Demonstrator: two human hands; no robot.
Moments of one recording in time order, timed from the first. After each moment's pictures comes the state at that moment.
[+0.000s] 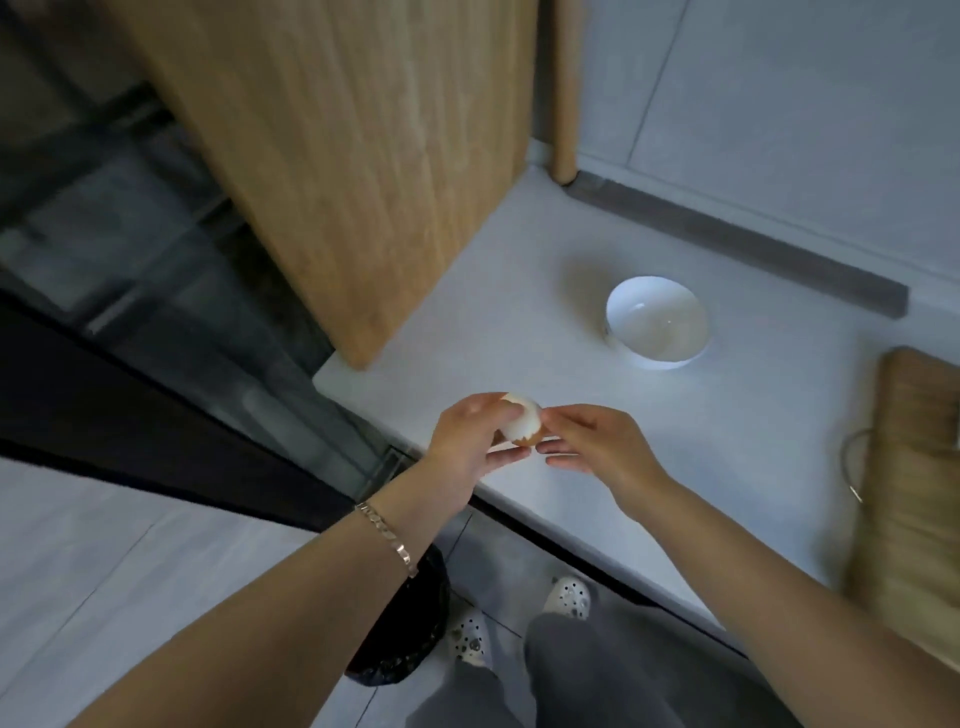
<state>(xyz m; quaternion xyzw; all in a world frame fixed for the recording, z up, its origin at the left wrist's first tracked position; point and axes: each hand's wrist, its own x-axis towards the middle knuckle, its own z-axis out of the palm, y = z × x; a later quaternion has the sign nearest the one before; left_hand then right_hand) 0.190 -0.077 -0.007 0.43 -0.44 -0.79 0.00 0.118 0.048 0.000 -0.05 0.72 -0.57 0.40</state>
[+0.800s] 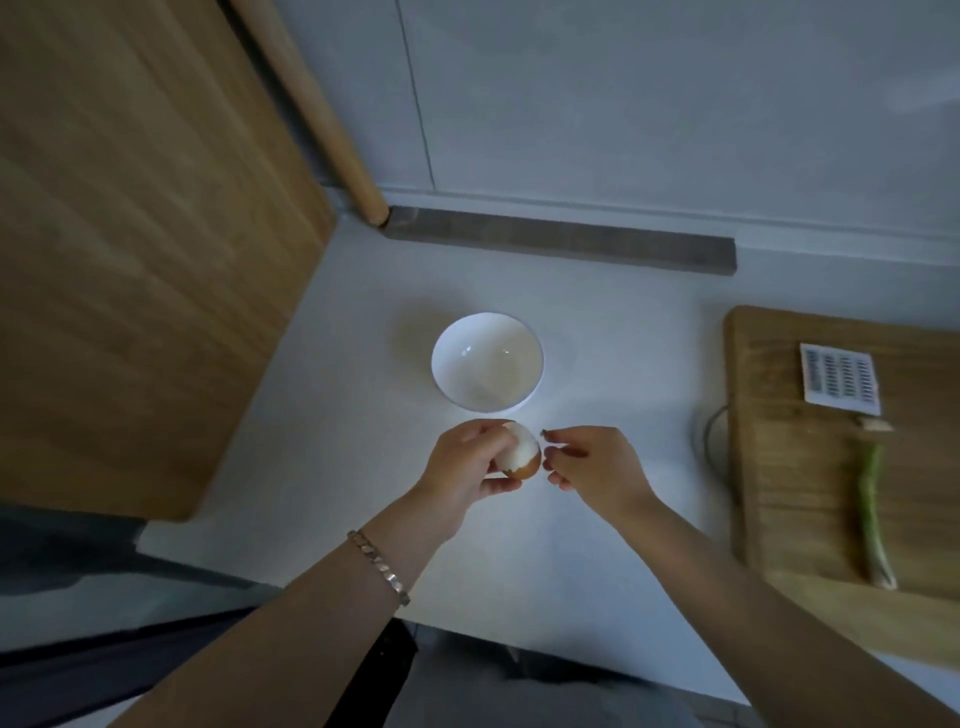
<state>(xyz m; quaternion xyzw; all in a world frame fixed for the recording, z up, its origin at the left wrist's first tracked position) 0.034 0.027 -0.011 0.35 -0.57 -0.73 -0.16 -0.004 0.165 -0.025 0.07 0.81 -0.50 0.29</state>
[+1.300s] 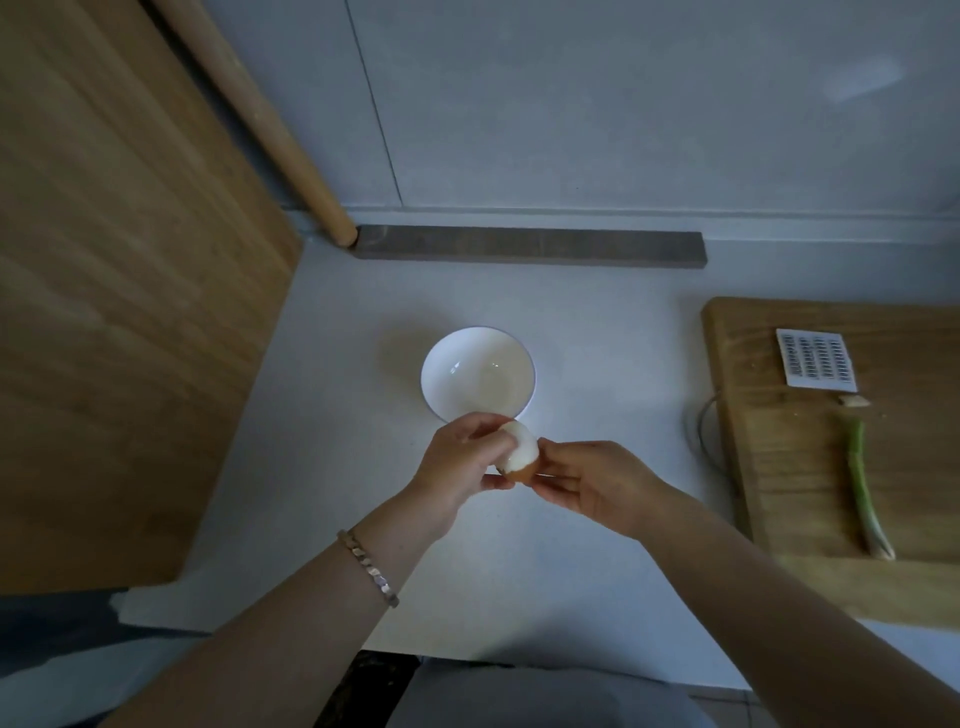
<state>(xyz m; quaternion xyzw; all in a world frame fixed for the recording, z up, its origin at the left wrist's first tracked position) 0.014 0.006 -0.011 0.27 -0.62 -0.71 -0.19 -0.010 0.155 -0.011 0.24 0.51 -0.71 0.43</state>
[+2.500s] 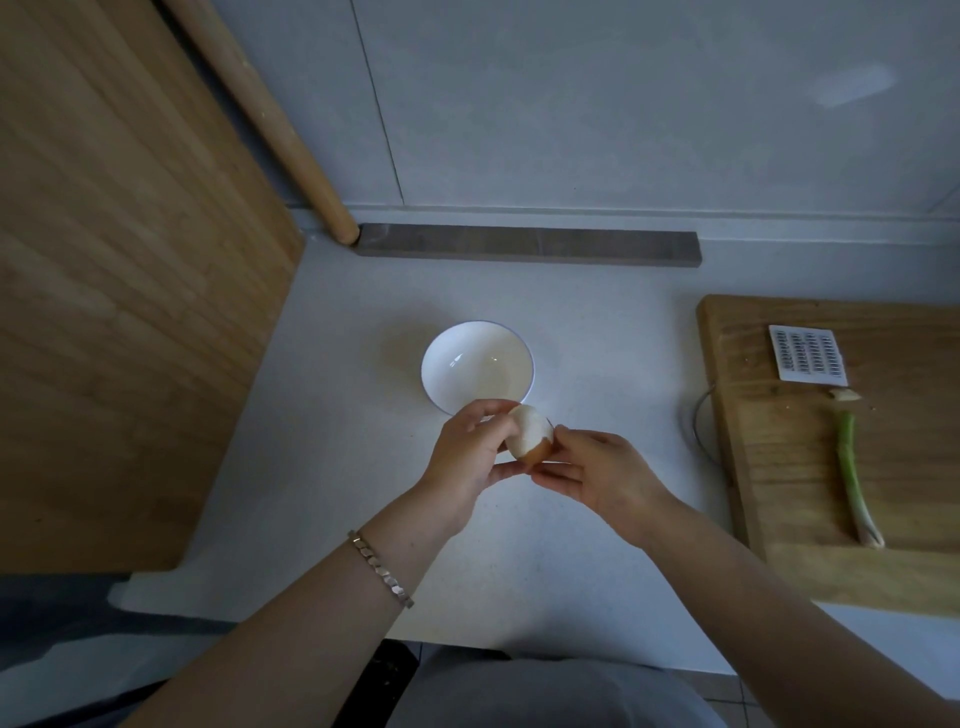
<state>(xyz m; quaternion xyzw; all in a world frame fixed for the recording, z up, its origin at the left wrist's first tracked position) 0.022 0.018 -0.001 0.28 -0.58 -0.74 -0.17 0.009 0.157 0.000 0.20 0.58 -0.71 0.34</state>
